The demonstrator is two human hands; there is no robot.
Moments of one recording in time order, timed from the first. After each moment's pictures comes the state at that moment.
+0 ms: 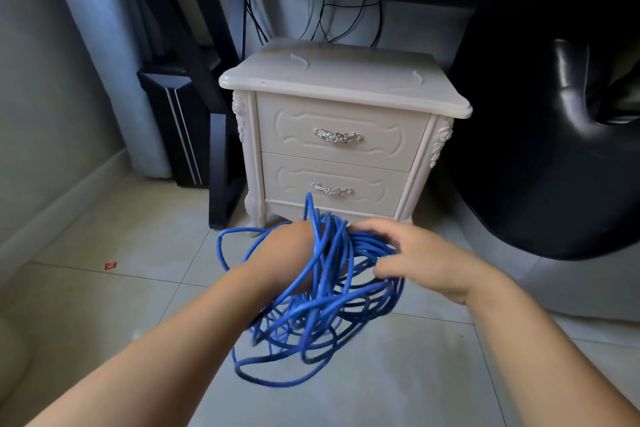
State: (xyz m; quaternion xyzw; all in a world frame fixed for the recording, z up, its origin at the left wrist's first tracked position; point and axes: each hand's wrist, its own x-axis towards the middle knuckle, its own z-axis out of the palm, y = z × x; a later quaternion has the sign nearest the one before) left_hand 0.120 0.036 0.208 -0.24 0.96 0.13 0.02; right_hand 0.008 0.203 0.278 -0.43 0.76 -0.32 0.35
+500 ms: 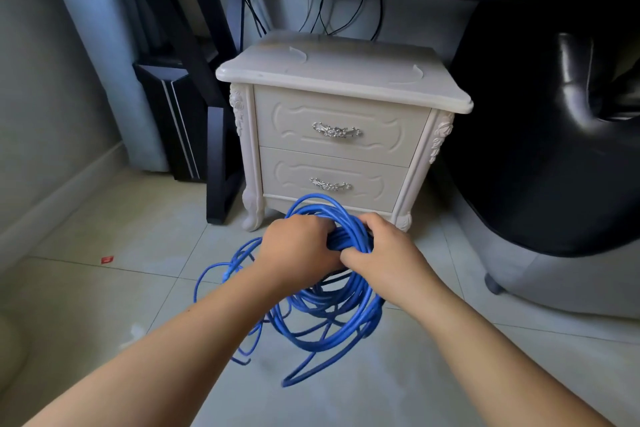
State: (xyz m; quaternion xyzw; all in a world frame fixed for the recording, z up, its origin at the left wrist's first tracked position) left_hand 0.126 0.077 0.248 -0.29 0.95 0.12 -0.06; right_hand 0.031 0.186 0.246 -0.37 0.84 -0.33 0.22
